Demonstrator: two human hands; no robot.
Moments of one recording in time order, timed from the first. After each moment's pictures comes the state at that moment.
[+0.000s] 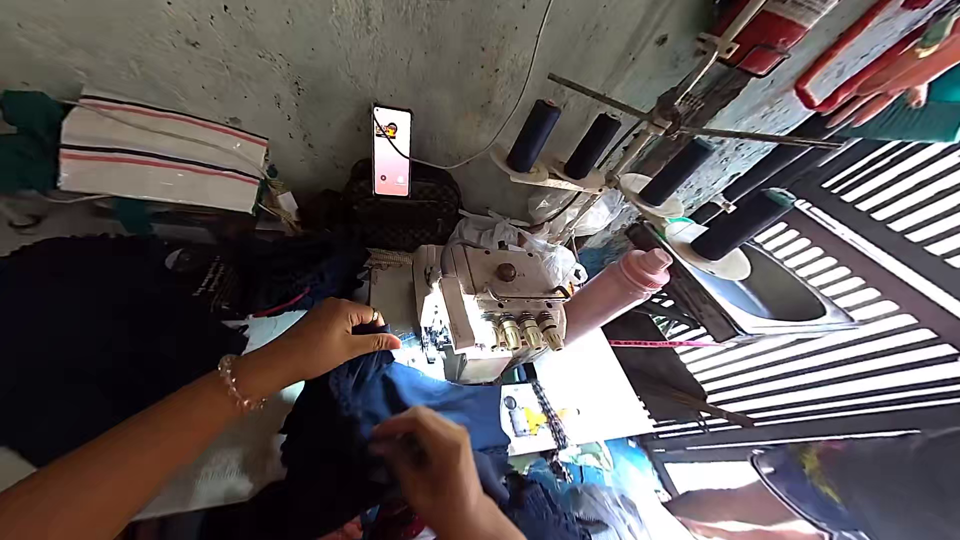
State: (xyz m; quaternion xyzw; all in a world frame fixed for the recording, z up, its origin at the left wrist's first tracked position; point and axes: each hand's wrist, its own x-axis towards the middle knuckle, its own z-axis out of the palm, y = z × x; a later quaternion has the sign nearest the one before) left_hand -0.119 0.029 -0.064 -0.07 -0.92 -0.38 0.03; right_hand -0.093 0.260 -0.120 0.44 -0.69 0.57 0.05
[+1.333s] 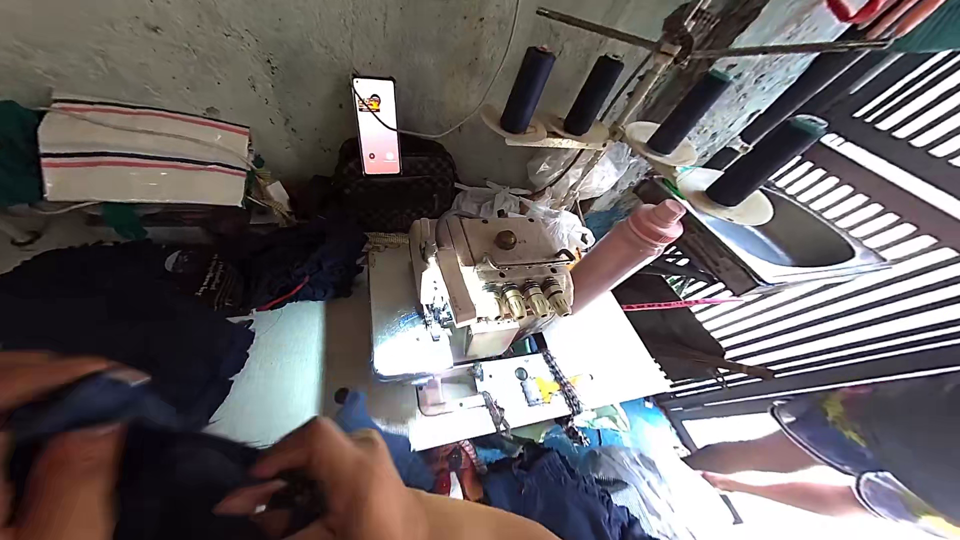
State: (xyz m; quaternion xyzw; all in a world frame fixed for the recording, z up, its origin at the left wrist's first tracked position) left_hand 0.056 -0.001 -0.039 0.00 -0.91 -0.22 0.35; right_hand -0.046 0.197 -0.078 0.50 -0.54 0.67 0.04
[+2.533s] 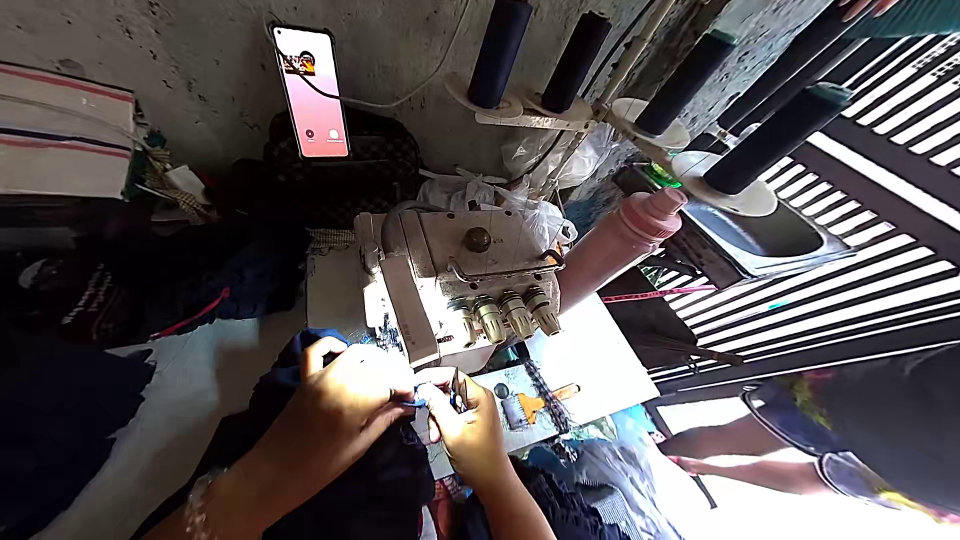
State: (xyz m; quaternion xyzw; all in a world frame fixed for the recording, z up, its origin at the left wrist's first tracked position) left_hand -0.117 0.105 -0.142 -0.22 -0.91 -0.19 0.30; right_hand -0.148 0.291 -0.159 0.17 -0.66 0.72 -0.06
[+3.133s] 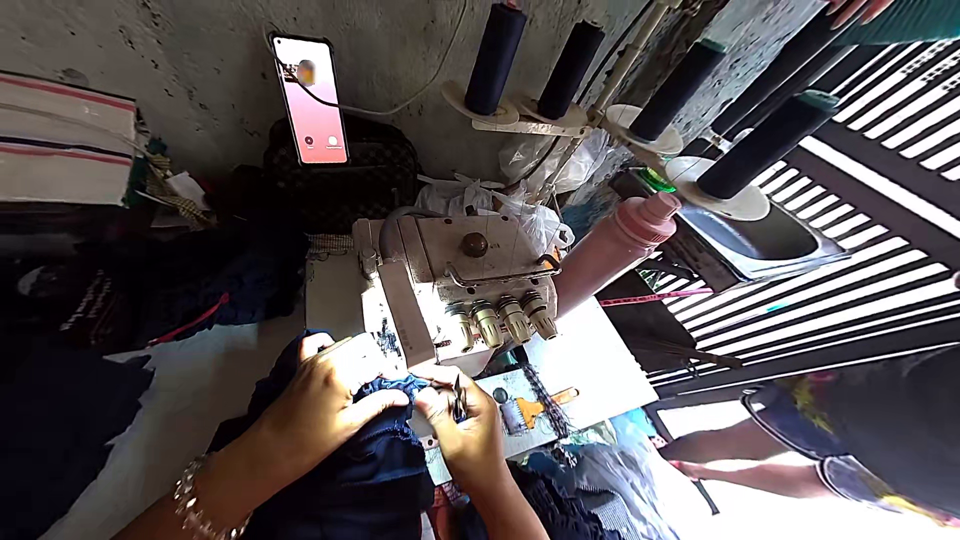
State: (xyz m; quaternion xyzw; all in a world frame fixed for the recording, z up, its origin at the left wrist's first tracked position) left_hand -0.132 0.094 -0.138 -0.18 -0.92 -0.25 0.23; right_hand -0.152 0.290 -0.168 0.24 -0.68 0.69 0.05
